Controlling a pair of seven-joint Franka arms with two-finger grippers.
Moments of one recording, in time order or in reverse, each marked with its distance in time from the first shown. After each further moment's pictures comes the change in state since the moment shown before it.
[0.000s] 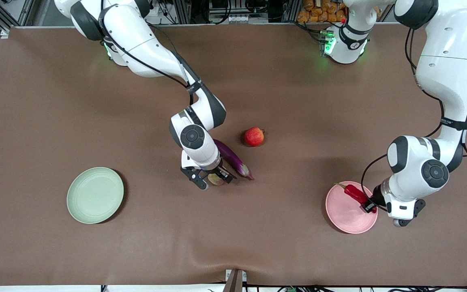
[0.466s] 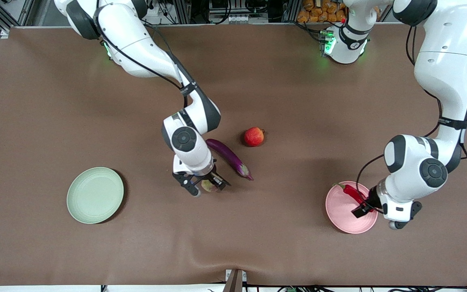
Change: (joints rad) left arm -0.007 -0.016 -0.080 0.028 -0.019 -0.044 -0.061; right arm -0.039 -0.035 -0.041 0.043 -0.007 -0.043 -0.039
